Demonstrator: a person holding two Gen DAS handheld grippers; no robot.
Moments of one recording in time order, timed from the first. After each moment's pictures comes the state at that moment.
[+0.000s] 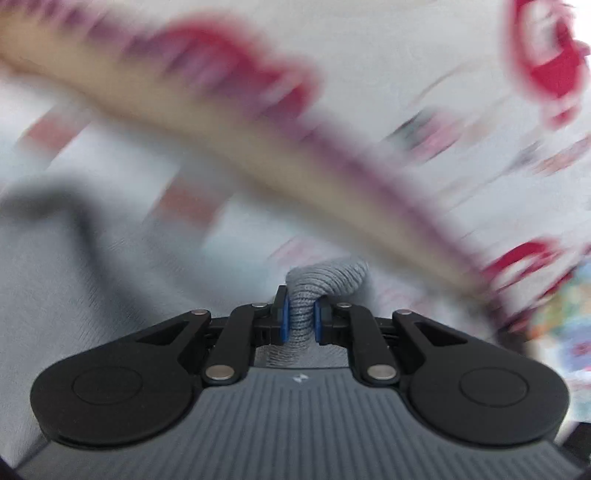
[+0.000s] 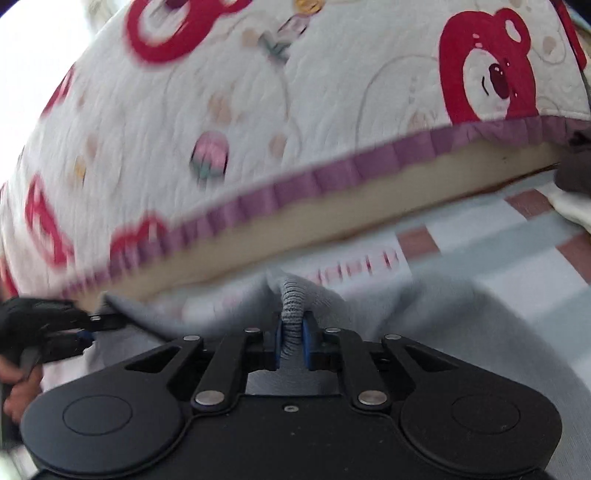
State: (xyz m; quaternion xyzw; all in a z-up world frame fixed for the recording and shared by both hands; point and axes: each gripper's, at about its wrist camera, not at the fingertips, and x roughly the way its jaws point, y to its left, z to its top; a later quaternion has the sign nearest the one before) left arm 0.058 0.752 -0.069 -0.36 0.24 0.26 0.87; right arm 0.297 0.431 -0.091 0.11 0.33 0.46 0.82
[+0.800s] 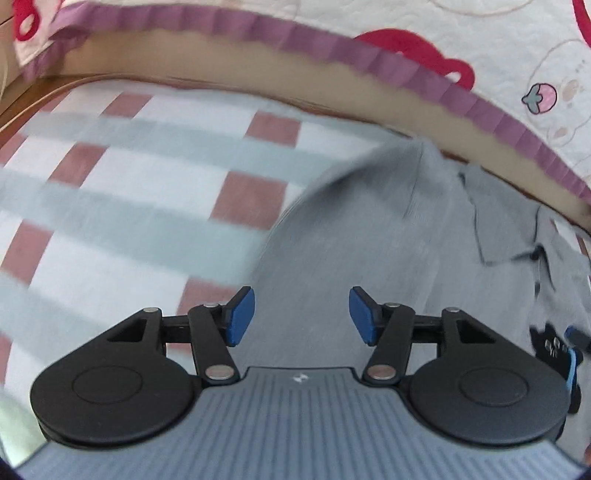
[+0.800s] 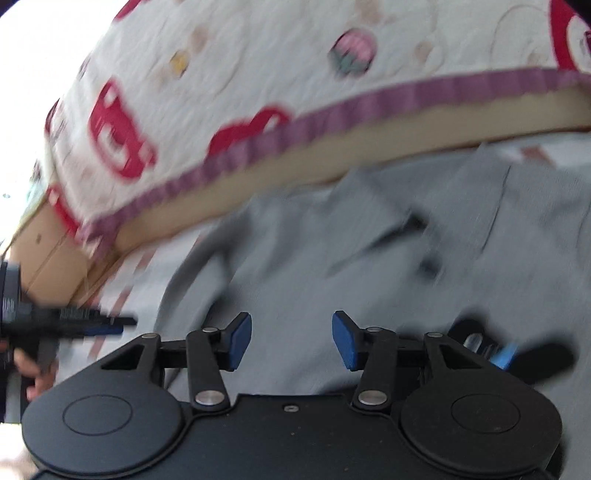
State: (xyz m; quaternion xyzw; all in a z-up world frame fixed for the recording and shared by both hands) left arm -0.148 0.803 -0.059 -0.30 0.41 0.37 0.78; right arm 0.118 0.486 -0.079 0.01 0.43 0.53 0.73
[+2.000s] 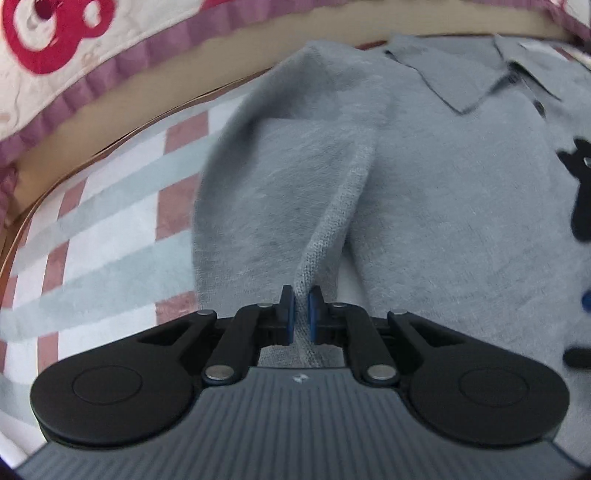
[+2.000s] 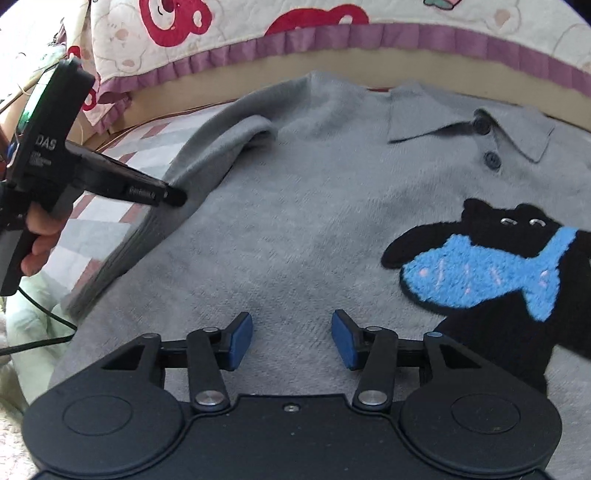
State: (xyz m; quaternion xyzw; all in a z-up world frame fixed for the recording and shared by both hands) left arm -0.086 0.738 -0.102 -0.05 0.51 0.30 0.80; right arm 0.023 0.485 -0.120 -0.15 0.43 0.56 0.70
